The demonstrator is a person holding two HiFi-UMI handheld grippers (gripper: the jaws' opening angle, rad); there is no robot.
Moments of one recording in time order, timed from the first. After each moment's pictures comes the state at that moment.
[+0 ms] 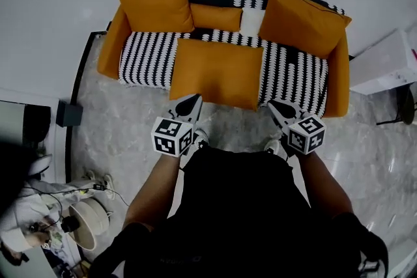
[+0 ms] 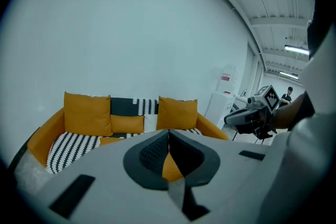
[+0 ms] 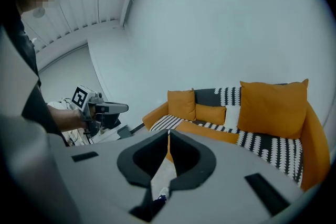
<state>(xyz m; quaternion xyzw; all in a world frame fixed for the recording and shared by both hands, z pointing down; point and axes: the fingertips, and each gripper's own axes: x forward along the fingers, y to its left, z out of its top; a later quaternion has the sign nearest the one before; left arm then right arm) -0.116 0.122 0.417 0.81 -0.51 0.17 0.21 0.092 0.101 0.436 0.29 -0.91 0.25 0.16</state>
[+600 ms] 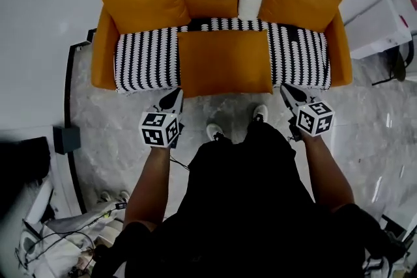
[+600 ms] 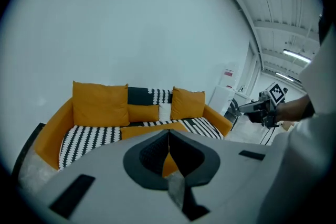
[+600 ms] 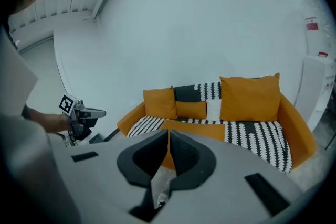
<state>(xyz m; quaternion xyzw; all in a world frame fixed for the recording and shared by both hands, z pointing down) -0.316 0.112 0.471 0.82 -0.48 0.20 0.25 0.011 0.103 0.463 0.45 -0.83 0.28 0.18</state>
